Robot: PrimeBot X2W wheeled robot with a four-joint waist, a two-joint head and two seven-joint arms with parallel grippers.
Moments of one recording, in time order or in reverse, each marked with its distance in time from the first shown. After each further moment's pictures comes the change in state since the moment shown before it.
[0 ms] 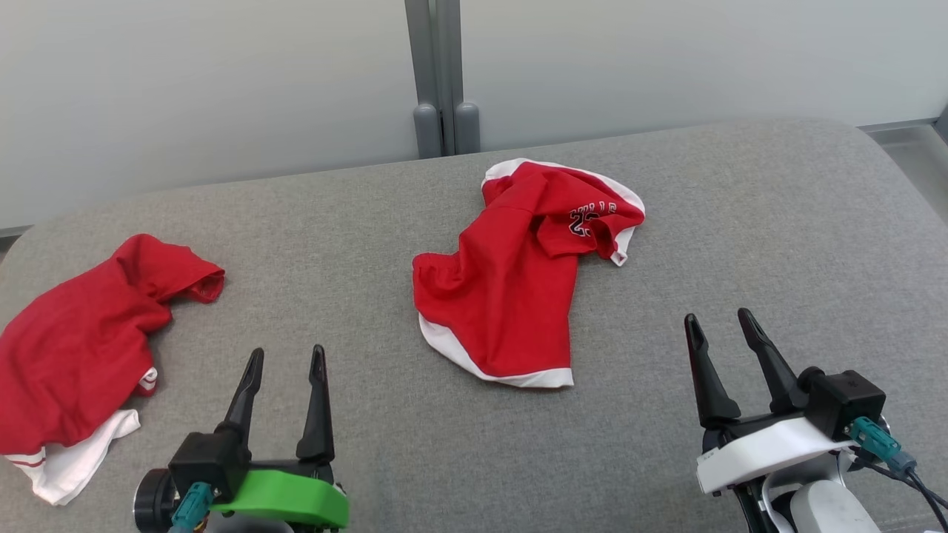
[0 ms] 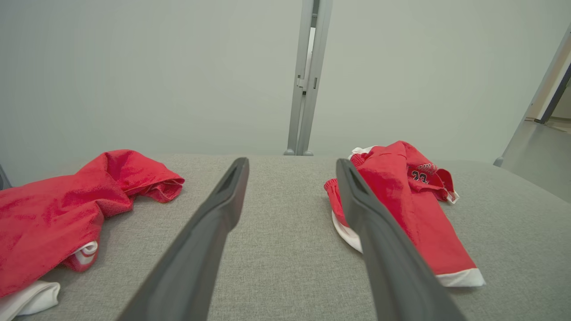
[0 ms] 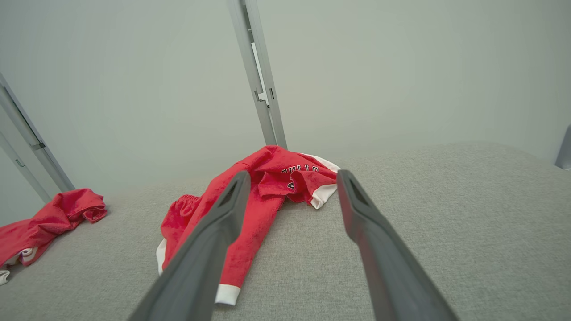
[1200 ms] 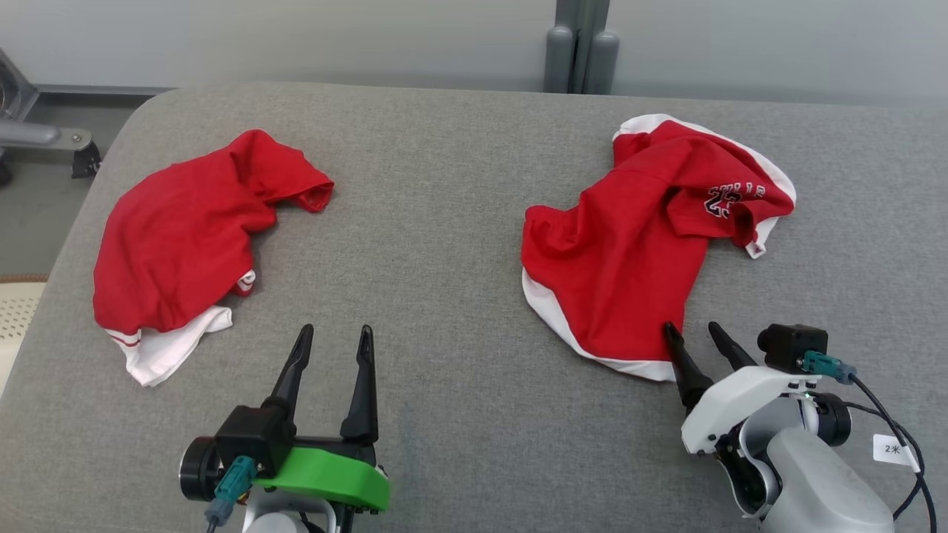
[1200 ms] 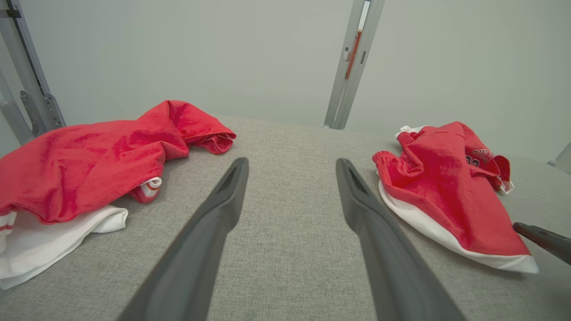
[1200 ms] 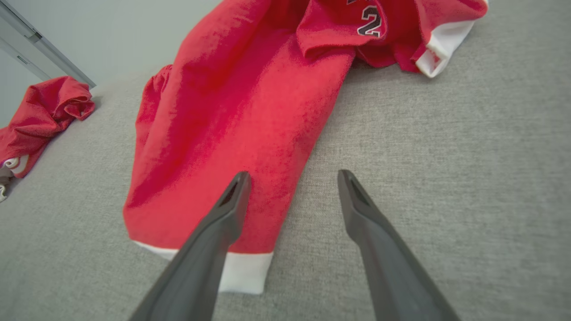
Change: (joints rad) left arm -0.057 -0.011 -0.099 0.020 -0.031 0.010 0.000; right arm -0.304 -0.056 0.149 0.551 0.245 0.000 0.063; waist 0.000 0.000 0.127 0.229
